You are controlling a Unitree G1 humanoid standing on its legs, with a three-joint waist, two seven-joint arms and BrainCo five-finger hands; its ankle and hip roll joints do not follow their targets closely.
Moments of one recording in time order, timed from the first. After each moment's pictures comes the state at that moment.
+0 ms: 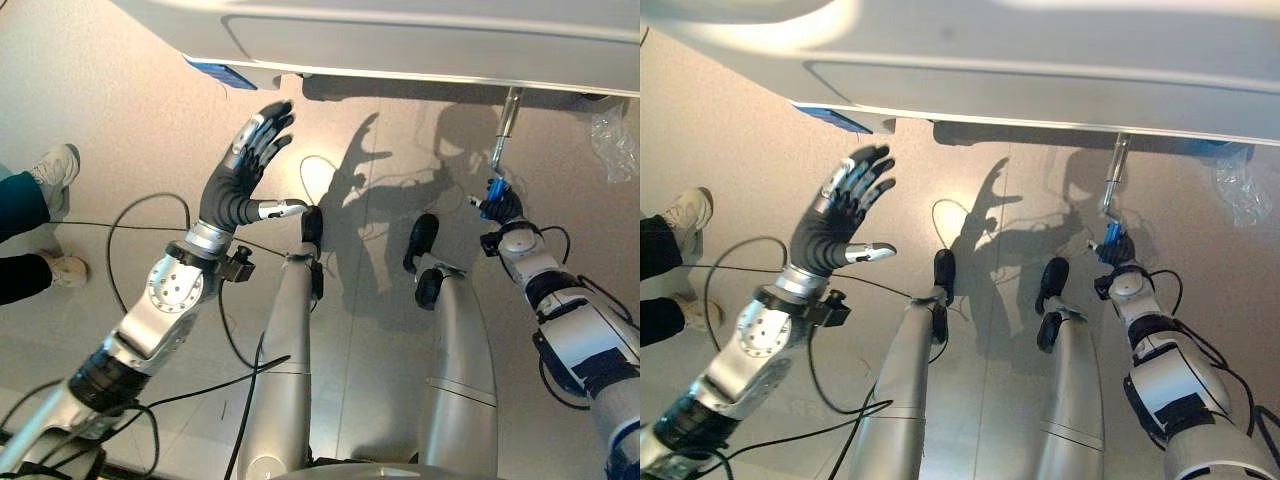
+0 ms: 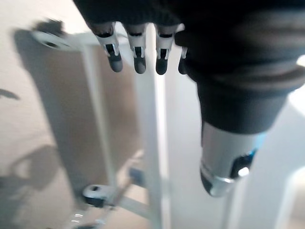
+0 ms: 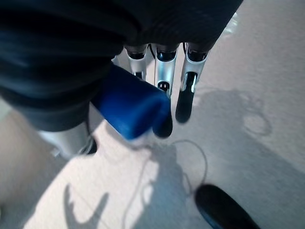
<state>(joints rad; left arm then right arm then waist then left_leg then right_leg) -0.32 0.75 -0.37 -0.15 -0.56 -0.37 0.14 -0.87 -0.57 0.47 1.28 0.23 -0.16 -0.23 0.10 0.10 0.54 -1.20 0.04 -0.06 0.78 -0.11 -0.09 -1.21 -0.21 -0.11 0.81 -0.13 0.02</state>
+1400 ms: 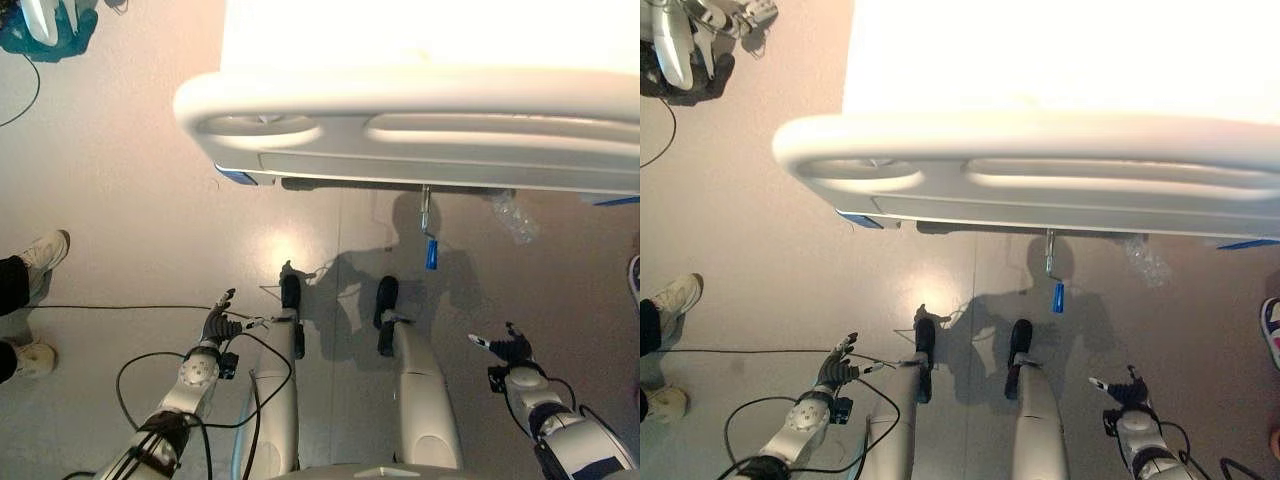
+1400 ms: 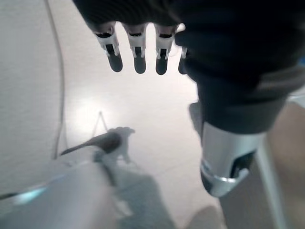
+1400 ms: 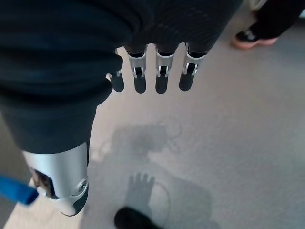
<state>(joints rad) -0.23 0.41 -0.36 0.91 -0.25 -0.28 0.19 -0.28 -0.41 0.17 1.30 0.27 -0.18 -0.27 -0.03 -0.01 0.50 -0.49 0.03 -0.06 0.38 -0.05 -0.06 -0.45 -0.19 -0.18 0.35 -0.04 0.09</state>
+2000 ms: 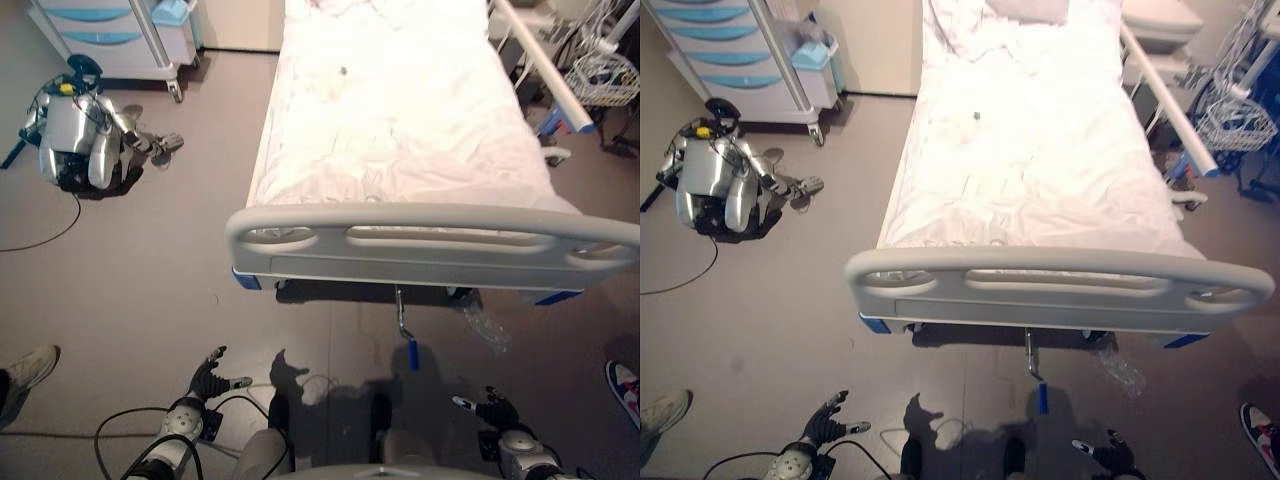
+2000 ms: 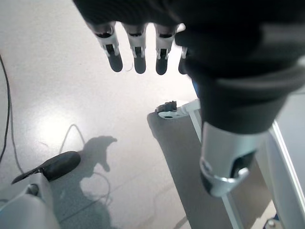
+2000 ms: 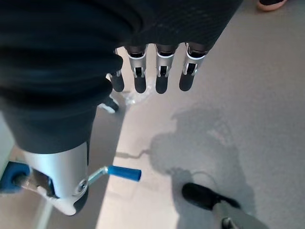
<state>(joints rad) -0.06 0.38 -0.26 1.05 -0.08 -0.27 0.10 -0.09 -0.32 0.21 1.23 0.19 -0.16 -0.16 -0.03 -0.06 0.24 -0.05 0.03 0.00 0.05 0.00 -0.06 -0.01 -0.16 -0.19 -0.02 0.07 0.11</state>
